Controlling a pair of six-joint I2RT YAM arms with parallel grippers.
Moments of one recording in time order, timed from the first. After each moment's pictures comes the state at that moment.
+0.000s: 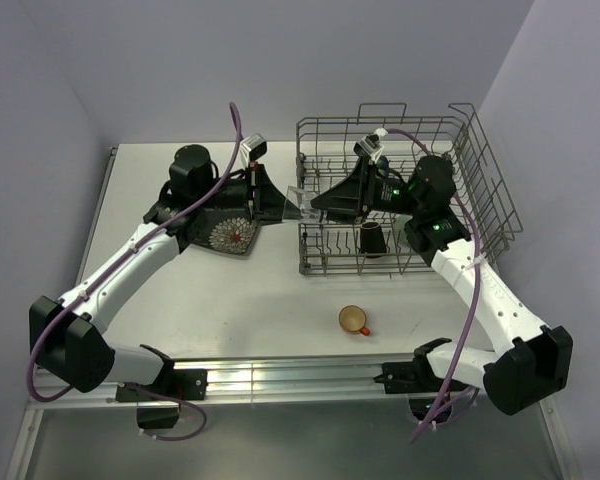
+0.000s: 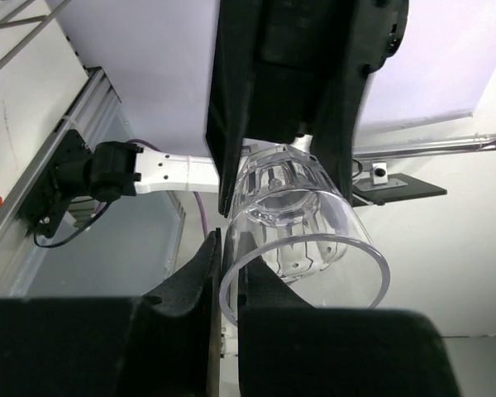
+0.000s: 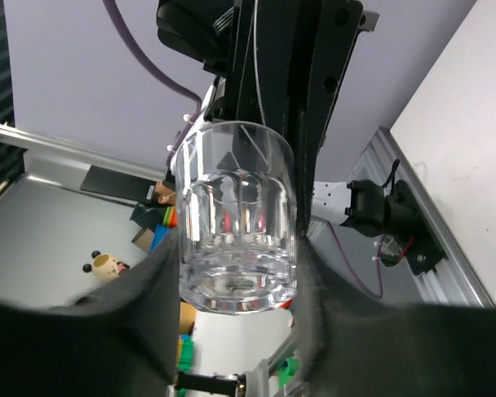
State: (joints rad) left arm -0.51 1.36 1.20 0.12 1.05 -1.33; right arm 0.35 1.15 1.04 0.23 -1.04 1.35
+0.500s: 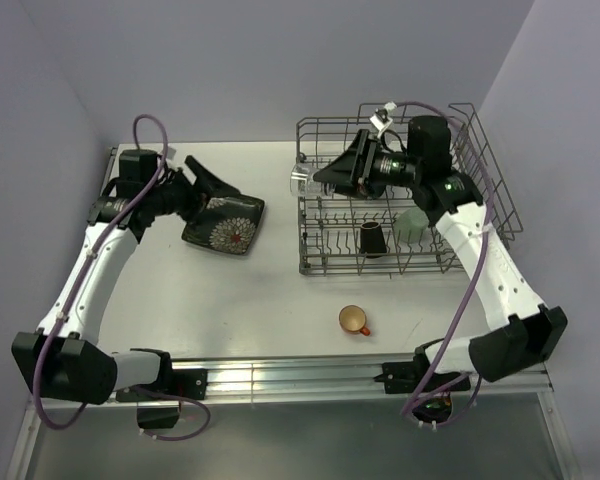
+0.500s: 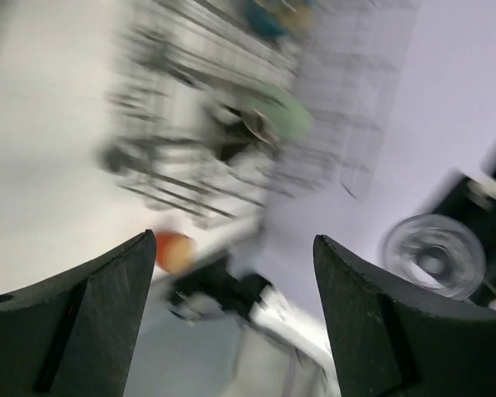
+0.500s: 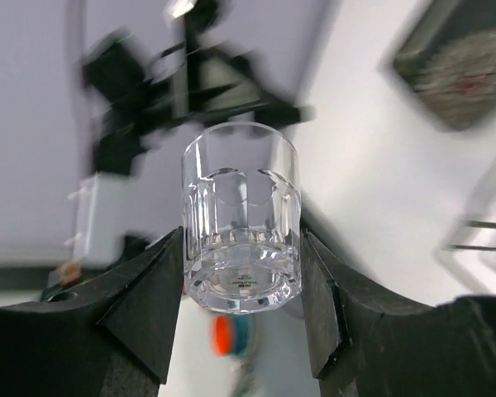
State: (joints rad) left arm -0.19 1.28 1.25 -0.55 0.66 -1.03; right arm 0.30 1.29 1.36 -0.33 -0.89 0.96
